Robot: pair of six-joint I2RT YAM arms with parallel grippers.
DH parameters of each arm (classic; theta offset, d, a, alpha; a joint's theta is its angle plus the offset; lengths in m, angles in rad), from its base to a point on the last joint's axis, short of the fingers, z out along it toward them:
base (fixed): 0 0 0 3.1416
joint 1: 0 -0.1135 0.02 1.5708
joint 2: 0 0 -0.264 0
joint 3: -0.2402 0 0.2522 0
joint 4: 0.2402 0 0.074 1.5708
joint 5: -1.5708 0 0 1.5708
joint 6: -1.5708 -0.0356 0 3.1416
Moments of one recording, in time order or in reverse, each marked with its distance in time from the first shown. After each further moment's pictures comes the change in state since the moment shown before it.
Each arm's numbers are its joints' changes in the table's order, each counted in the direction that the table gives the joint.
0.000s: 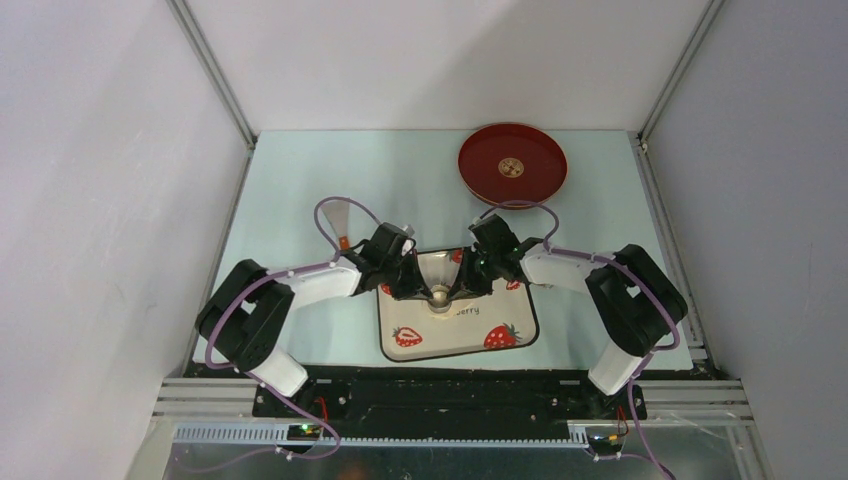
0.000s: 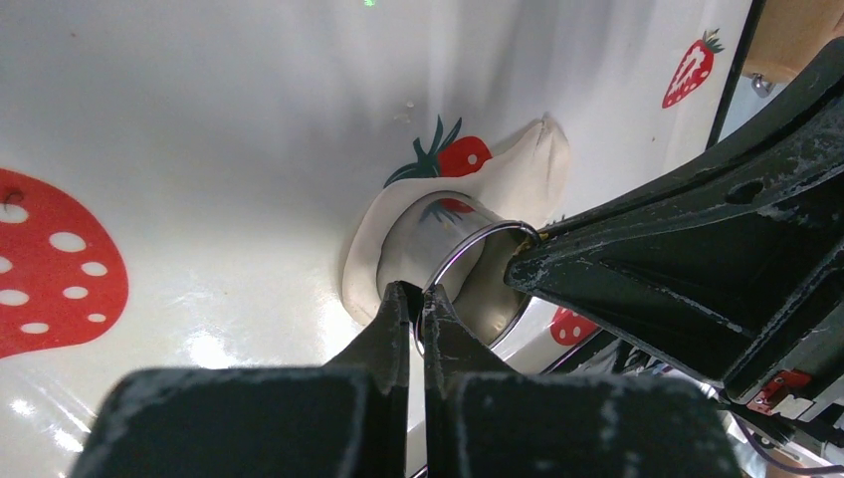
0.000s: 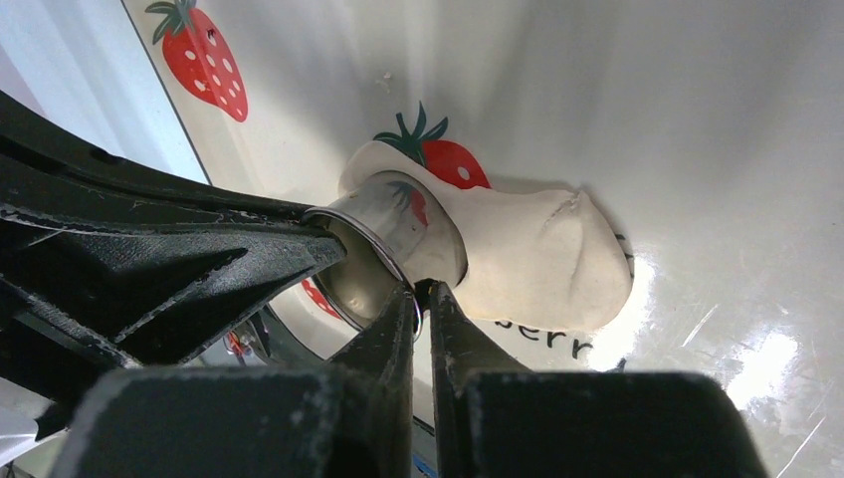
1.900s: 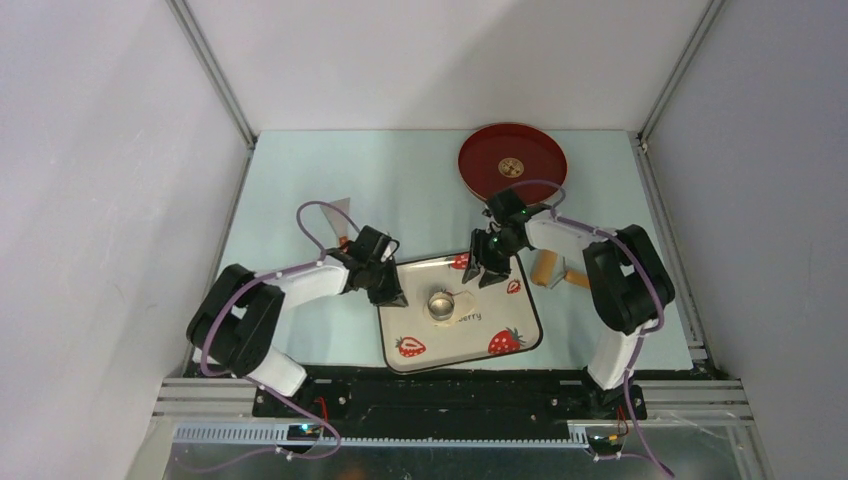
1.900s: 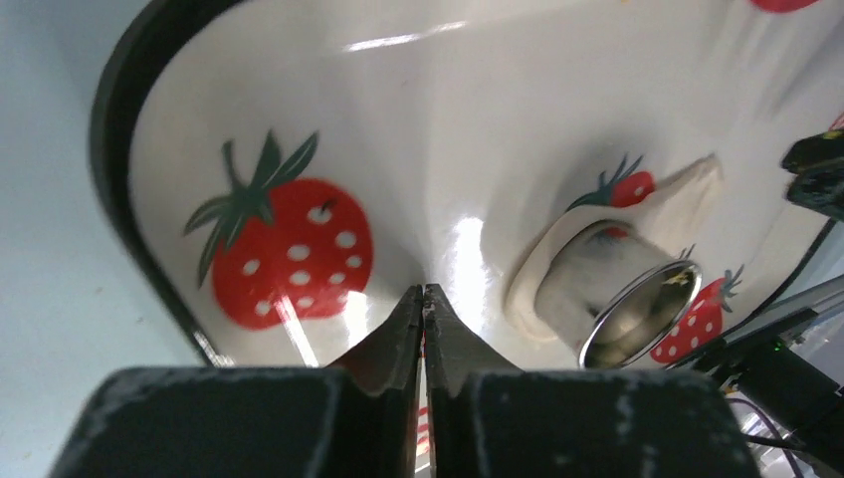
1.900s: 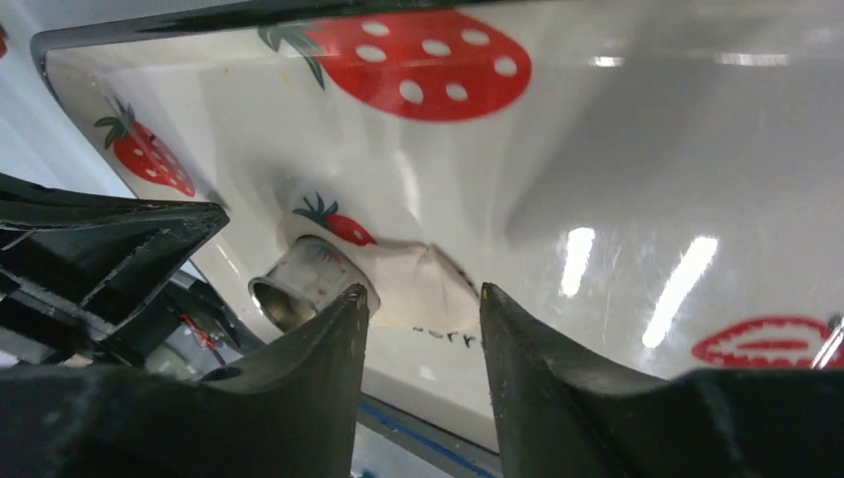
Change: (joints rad) left arm -0.100 -0.084 0.042 0.188 0.093 -0.079; right arm 0.169 0.097 -0.239 0.377 0.021 0.207
